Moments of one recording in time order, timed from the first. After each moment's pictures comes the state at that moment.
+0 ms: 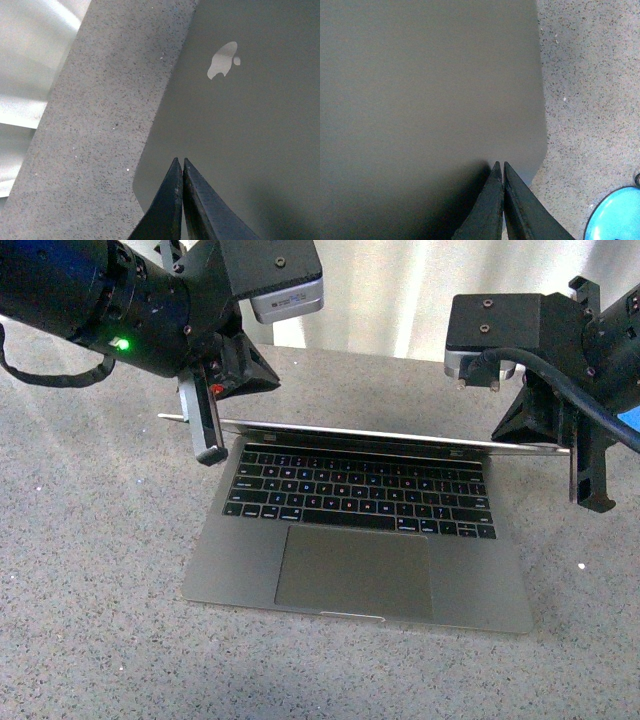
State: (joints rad) left arm -0.29 1.93 1.07 0.08 0.38 1.03; right arm 0.21 1.89 1.10 -0.29 -0.21 -1.15
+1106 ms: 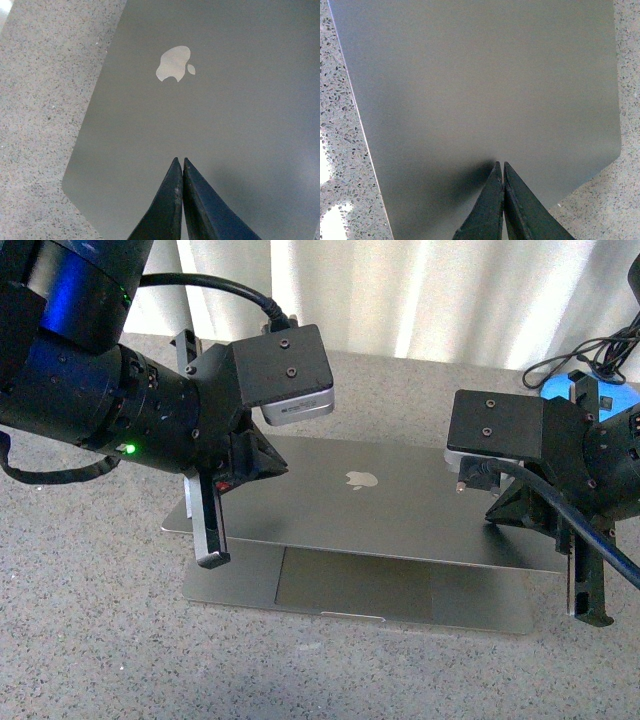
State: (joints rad) left arm -0.34 1.94 0.93 0.16 0.39 0.99; right arm 0.23 1.86 0.86 -0.12 -0.26 -1.09
